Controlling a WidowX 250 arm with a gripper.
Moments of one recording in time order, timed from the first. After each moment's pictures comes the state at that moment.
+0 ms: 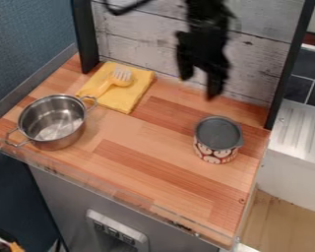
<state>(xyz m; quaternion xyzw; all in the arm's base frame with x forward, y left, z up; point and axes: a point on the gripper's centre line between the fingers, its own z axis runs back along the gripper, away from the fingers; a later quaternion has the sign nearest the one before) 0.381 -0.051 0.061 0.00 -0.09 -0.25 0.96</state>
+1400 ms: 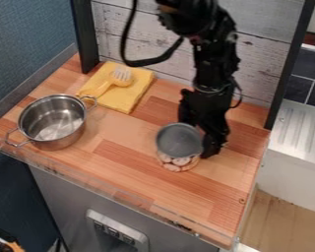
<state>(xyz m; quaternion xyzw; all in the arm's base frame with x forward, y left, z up) 0.335 -0.040 -0.002 0.01 -0.03 -0.27 0.96</state>
